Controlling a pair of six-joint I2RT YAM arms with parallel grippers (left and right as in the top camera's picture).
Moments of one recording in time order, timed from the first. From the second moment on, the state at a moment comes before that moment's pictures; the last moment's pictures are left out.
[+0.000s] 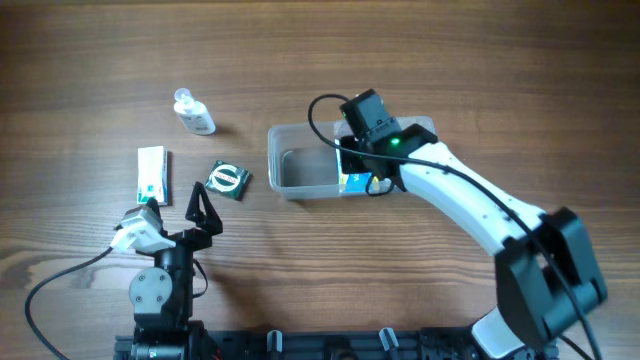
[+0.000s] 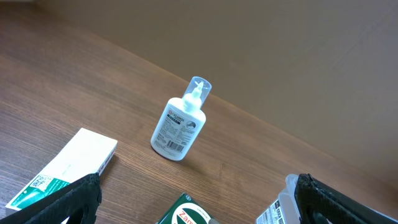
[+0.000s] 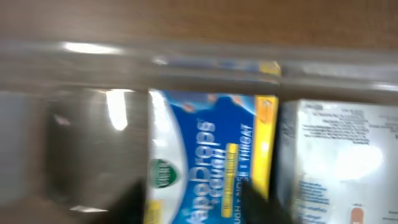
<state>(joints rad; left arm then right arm) -0.01 0.05 0.01 -0.06 -0.11 -0.48 0.56 1.73 1.18 -0.55 0.05 0.42</state>
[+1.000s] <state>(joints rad) -0.01 0.05 0.01 -0.06 -0.11 -0.48 0.62 1.89 1.18 -0.47 0.05 0.43</state>
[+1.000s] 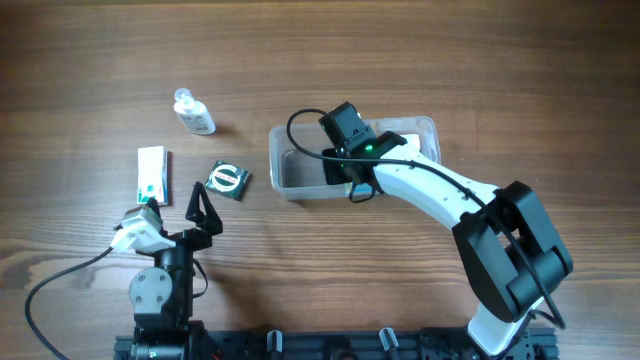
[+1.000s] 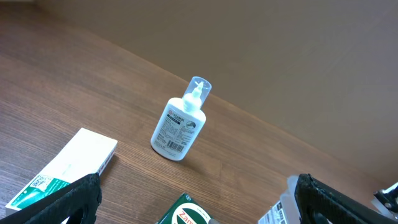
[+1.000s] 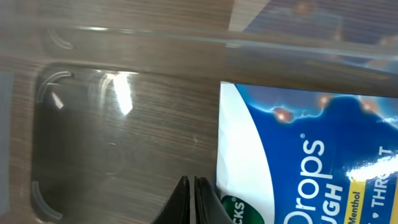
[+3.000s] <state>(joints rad) -0.01 0.30 0.50 -0.66 -0.09 -0.48 0.50 1.10 1.41 -1.01 0.37 0.52</state>
